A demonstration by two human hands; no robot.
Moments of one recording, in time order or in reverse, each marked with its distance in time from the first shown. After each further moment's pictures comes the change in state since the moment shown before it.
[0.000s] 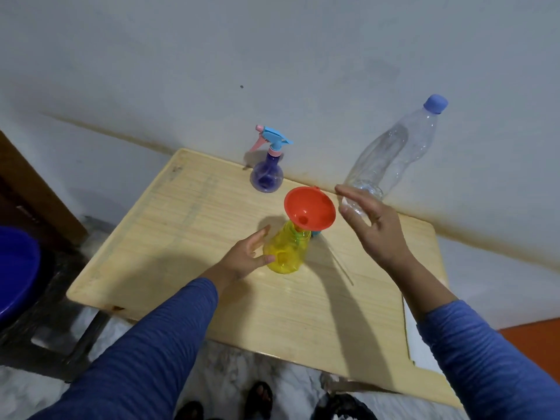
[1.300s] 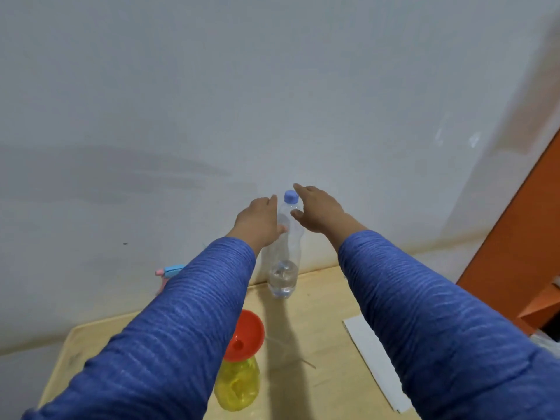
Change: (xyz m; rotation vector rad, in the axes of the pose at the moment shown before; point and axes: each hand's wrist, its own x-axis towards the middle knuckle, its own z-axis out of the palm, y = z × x) left_hand 0.101 0.325 0.077 1.301 0.056 0.564; right_hand 0.125 -0.044 -0.131 -0.840 0.120 0.454
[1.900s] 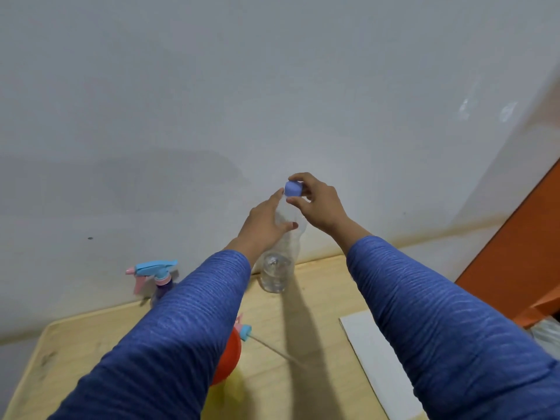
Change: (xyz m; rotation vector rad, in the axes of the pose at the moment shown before) left_hand 0.040 0.020 0.064 -0.603 0.017 -0.073; right_hand 0.031 0.053 0.048 0.648 0.206 -0.086
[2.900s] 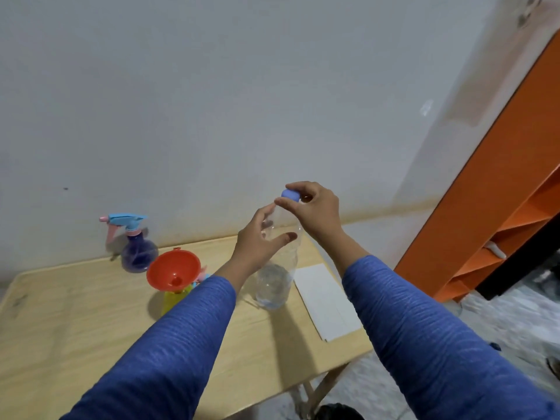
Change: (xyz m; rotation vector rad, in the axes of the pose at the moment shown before) left_hand -0.146 0.043 0.081 -0.540 0.055 0.025; right_hand -0.155 -0.021 -0.063 0.119 0.229 0.149
